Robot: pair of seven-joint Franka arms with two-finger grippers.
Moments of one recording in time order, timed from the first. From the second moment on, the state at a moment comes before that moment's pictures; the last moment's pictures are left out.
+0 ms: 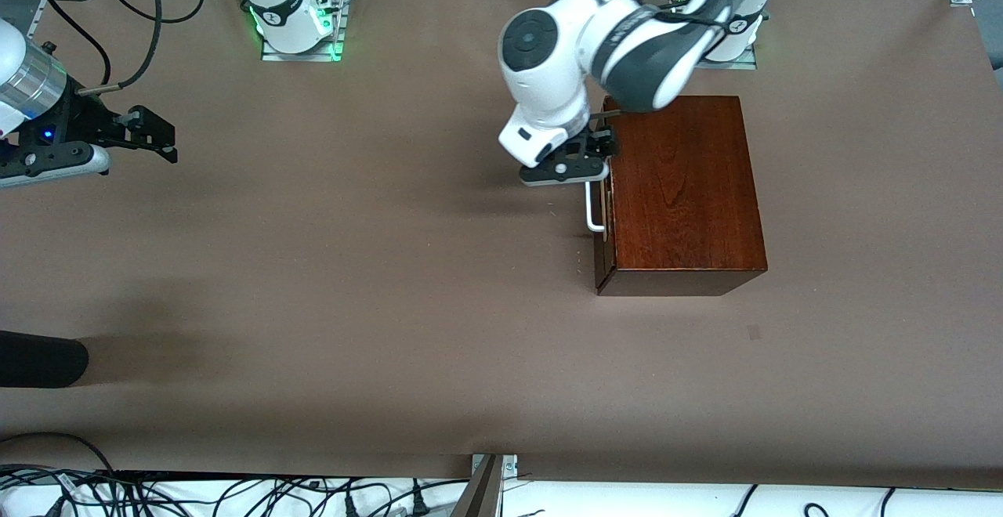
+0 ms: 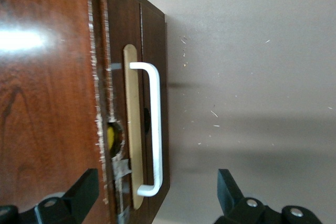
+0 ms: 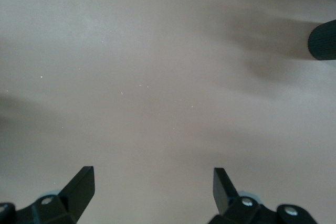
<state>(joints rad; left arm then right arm) -0.47 0.47 -0.38 -1.51 0.34 1.67 -0.91 0.13 0.01 -0.07 -1.68 -0.02 1.70 -0.15</state>
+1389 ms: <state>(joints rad) -0.48 0.62 -0.37 -1.51 0.46 1.67 -0.92 0.13 0.01 -0.07 -1.68 -0.02 1.70 -0.15</state>
